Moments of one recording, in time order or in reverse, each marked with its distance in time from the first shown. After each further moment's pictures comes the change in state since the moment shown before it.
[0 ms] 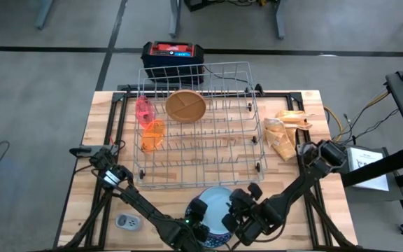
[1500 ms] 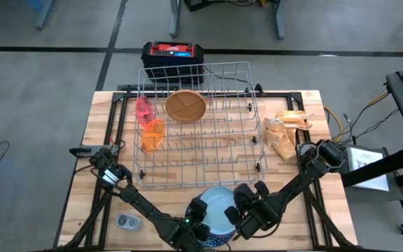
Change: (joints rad) left arm 0.003 -0.003 -0.050 0.096 -0.003 -0.007; right arm -0.027 0.005 -0.063 -0.096 -0.101 0.172
